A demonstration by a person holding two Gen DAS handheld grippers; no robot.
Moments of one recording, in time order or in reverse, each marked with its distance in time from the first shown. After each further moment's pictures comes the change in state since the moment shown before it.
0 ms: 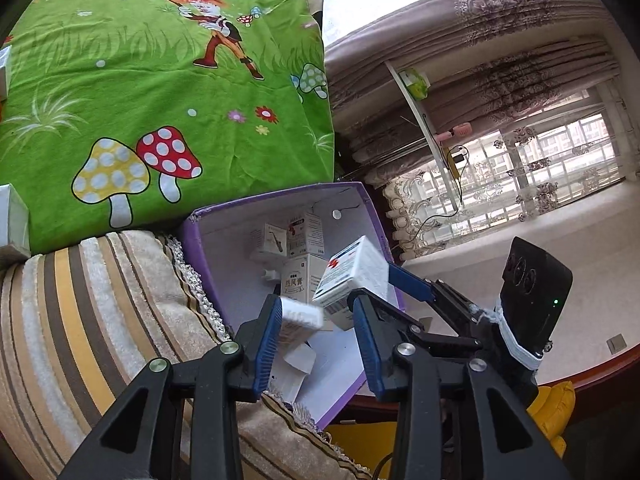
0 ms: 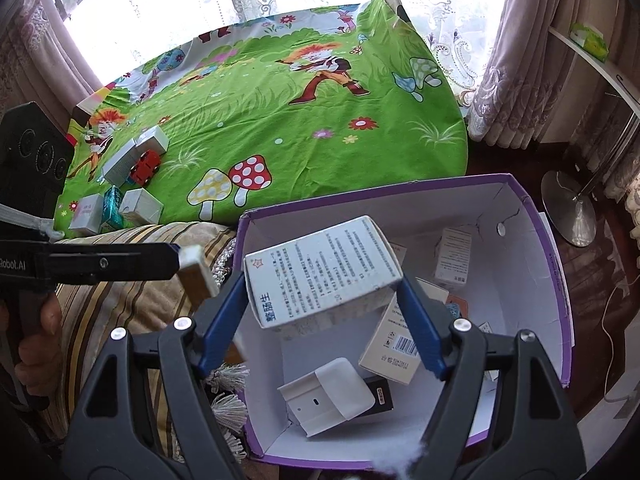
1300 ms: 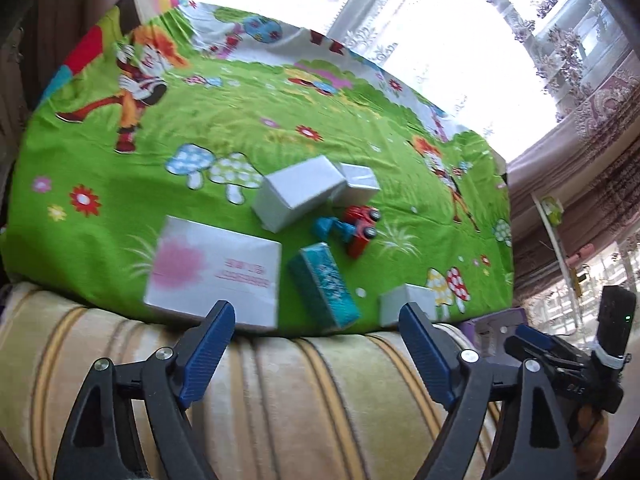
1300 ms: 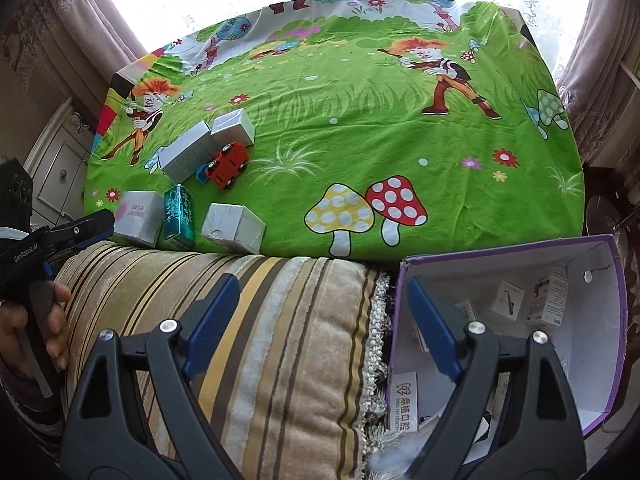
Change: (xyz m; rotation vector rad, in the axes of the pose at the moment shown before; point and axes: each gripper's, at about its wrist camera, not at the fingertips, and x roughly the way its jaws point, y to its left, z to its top) left arm -0.209 0.143 -0.037 -0.184 -0.434 0.566; right arm 0.043 0.141 0.051 -0.131 0.068 0.105
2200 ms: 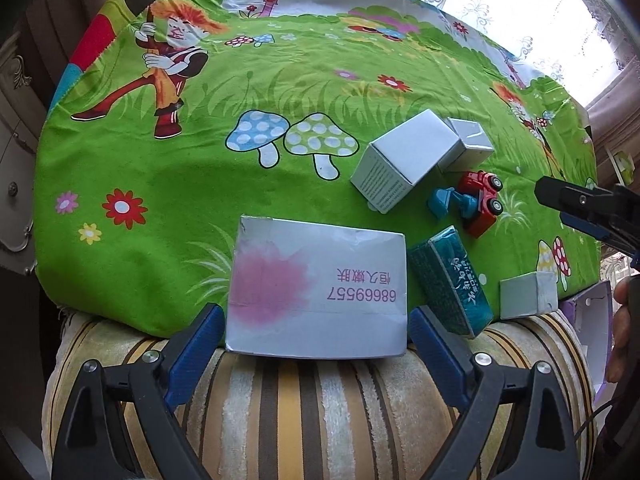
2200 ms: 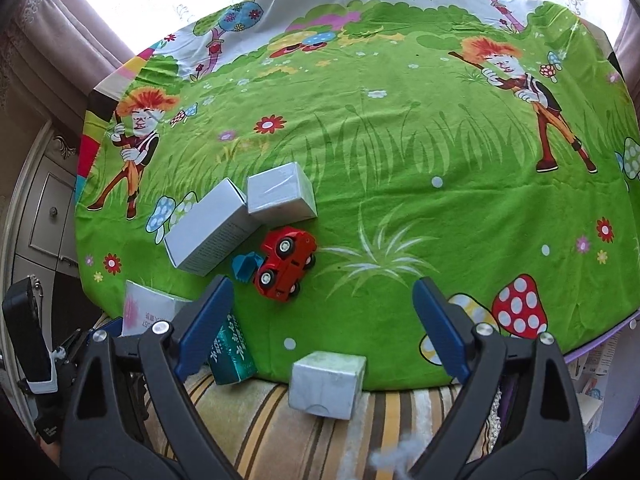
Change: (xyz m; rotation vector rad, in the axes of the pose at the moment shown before) left arm 0.056 0.030 0.017 0.074 0.193 0.245; right arm 0.101 0.075 0.102 0.065 0.095 0.035
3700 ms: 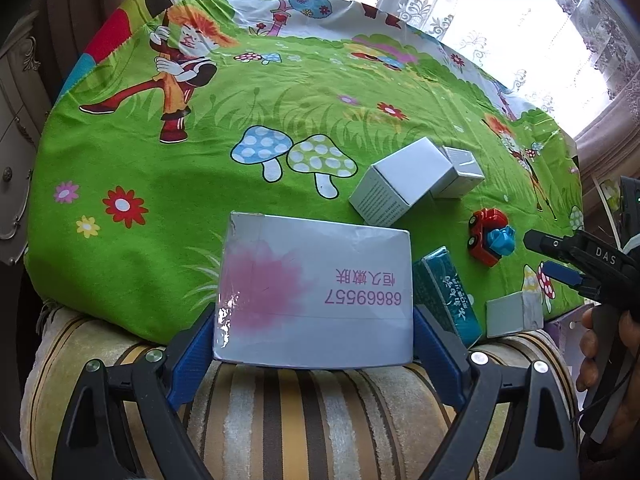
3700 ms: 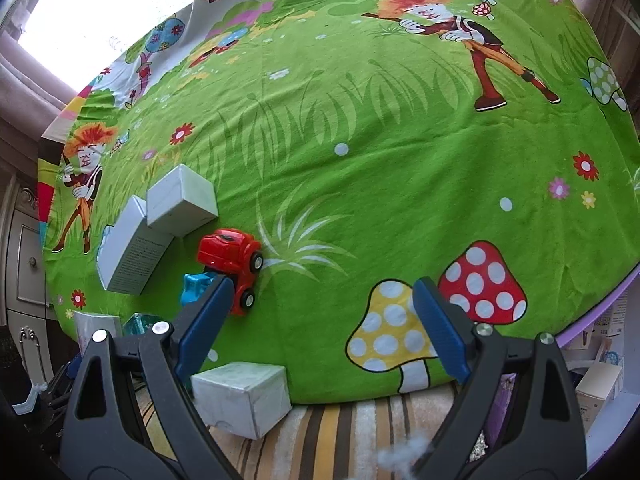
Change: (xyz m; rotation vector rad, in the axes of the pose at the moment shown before) left arm -0.017 0.010 -0.013 -0.056 -0.107 -0.061; right arm 0.007 -0.065 -0.018 0.180 -0.012 -0.024
